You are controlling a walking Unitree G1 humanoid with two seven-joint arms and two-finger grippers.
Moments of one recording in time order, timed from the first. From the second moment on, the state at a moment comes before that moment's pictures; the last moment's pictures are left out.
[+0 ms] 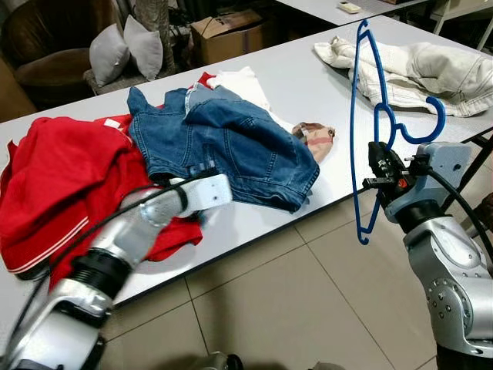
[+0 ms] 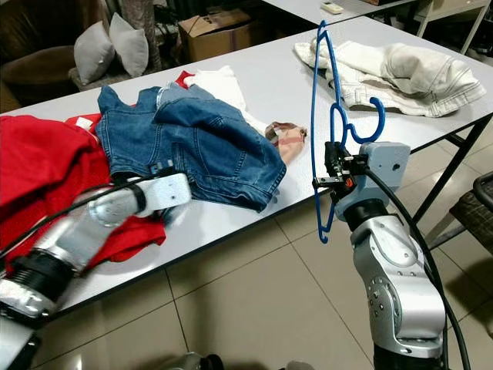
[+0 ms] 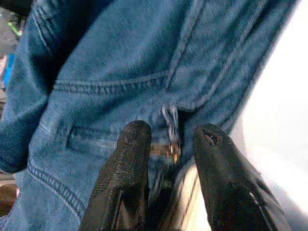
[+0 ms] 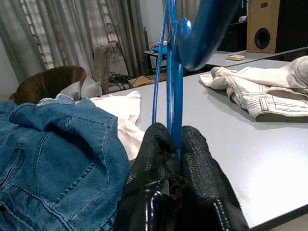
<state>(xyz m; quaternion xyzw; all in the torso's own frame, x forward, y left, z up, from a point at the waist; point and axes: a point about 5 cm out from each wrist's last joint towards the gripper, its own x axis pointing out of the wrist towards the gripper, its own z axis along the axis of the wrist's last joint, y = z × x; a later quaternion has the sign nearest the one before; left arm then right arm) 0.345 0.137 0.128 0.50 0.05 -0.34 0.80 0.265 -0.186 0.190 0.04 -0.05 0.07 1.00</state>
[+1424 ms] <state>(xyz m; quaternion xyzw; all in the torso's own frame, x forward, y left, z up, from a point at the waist) 0.351 0.146 0.131 0.52 0.06 -0.36 0.77 0.265 -0.186 0.189 0.04 -0.04 0.07 1.00</state>
